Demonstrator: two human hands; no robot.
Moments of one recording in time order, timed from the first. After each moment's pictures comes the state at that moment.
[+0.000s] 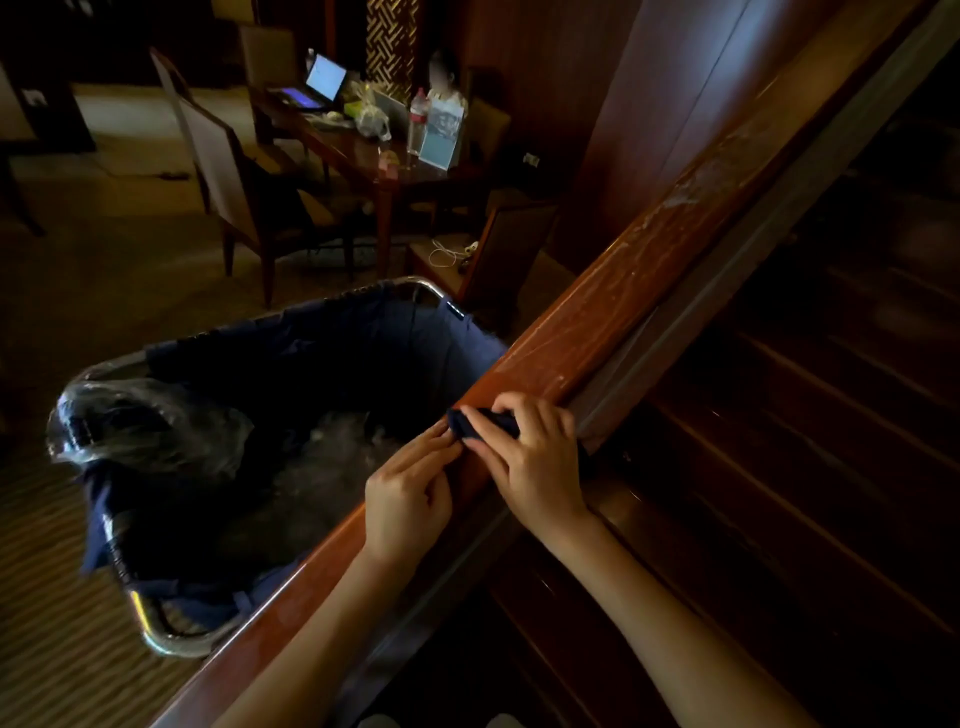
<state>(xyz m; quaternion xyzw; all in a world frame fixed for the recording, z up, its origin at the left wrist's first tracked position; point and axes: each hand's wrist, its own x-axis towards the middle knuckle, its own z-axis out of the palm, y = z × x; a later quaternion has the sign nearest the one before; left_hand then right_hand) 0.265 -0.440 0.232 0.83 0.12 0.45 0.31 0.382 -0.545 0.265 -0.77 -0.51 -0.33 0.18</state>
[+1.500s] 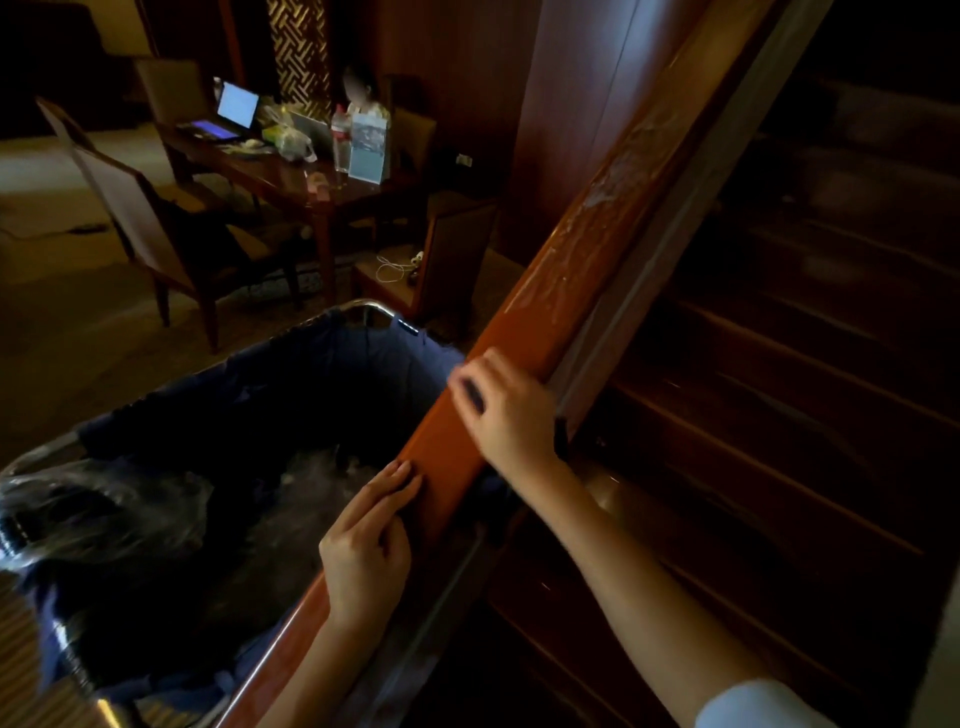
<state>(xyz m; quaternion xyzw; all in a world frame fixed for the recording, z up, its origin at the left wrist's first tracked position) 0.264 -0.438 0.225 0.80 0.13 0.46 0.36 0.419 -0.523 0.316 -0.78 -0.41 -0.37 0.30</state>
